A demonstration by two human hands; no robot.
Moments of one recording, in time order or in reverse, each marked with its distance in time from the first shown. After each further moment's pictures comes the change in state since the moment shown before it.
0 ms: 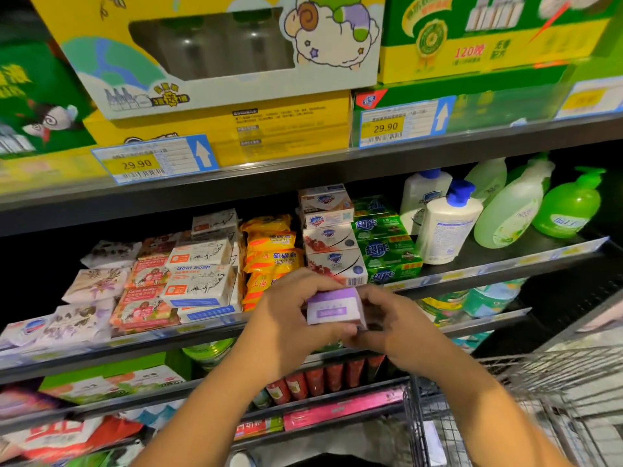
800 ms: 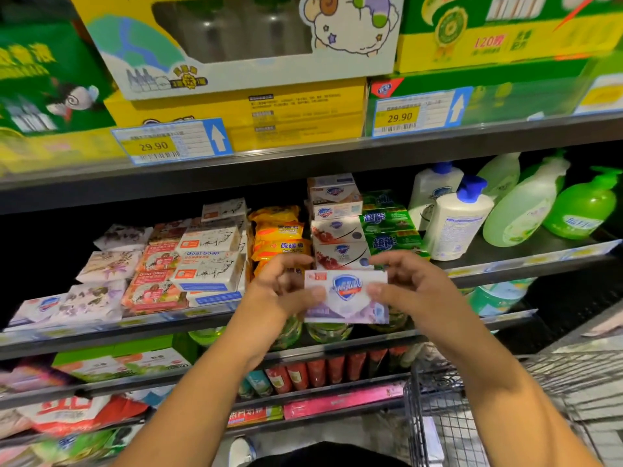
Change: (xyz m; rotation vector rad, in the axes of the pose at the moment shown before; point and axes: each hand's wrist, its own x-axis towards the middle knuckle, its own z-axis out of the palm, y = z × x) left_hand -0.008 -0.009 -0.010 -0.689 0.112 -0.462; right_hand -0.006 -0.030 -0.018 0.295 0.178 0.049
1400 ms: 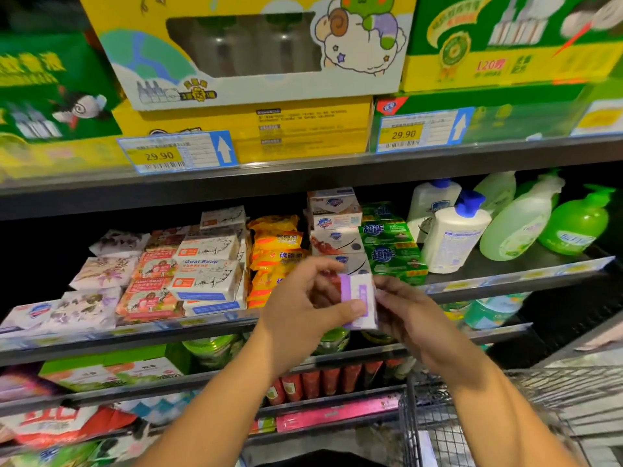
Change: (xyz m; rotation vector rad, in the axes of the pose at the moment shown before) left_hand 0.006 0.006 0.027 0.193 -0.067 0.190; right_hand 0.022 0.030 0.005 0.334 -0.016 0.294
